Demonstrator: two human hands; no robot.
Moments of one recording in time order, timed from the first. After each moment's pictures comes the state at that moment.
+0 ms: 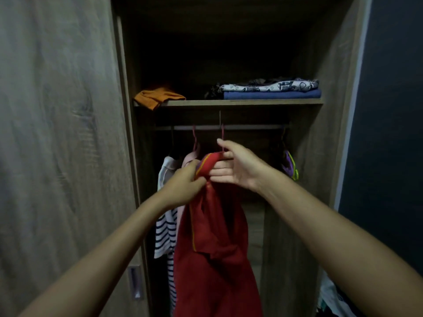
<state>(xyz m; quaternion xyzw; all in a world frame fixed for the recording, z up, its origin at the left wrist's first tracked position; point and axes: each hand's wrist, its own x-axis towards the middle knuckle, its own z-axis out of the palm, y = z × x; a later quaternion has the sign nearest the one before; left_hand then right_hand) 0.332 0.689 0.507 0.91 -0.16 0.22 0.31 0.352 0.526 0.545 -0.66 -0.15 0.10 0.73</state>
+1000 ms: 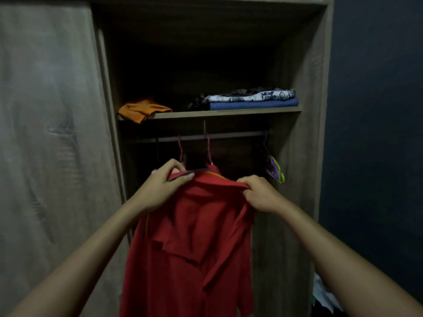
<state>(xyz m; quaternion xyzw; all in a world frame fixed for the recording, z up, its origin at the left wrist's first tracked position) 0.344 0.738 0.527 0.87 -0.22 0.24 0.38 0.383 0.475 0.487 -0.90 -0.22 -0.21 0.30</state>
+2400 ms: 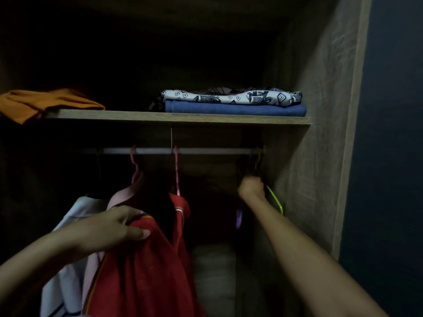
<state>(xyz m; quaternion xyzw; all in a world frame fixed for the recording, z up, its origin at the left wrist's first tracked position) 0.495 0.687 0.509 0.92 -0.09 0.03 0.38 0.665 0.390 0.509 -0.94 0.09 -0.23 0.22</state>
